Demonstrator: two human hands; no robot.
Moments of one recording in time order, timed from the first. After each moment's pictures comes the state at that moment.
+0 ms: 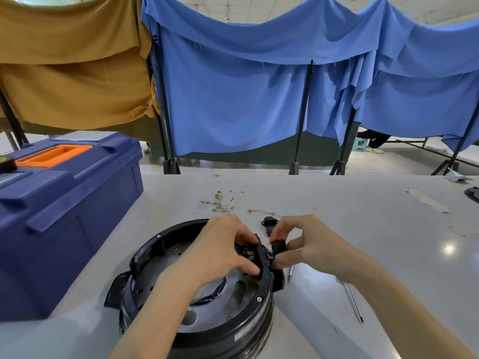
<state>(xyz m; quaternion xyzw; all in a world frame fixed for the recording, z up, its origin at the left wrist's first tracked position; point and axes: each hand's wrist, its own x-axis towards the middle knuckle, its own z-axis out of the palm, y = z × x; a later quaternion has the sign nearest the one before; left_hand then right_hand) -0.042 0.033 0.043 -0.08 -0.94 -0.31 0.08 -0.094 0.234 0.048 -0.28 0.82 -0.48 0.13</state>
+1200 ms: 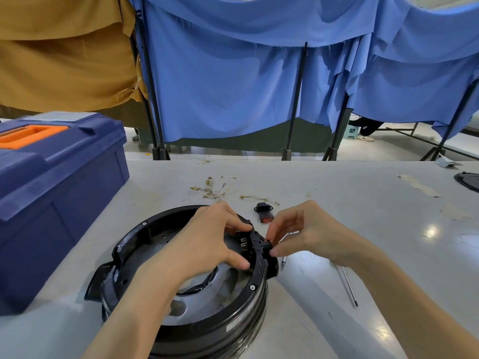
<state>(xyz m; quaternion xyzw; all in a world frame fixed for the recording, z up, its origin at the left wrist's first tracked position) -0.036 0.033 0.045 -0.08 -0.94 -0.32 0.05 -0.103 0.243 0.040 -0.31 0.79 -0.50 0.17</state>
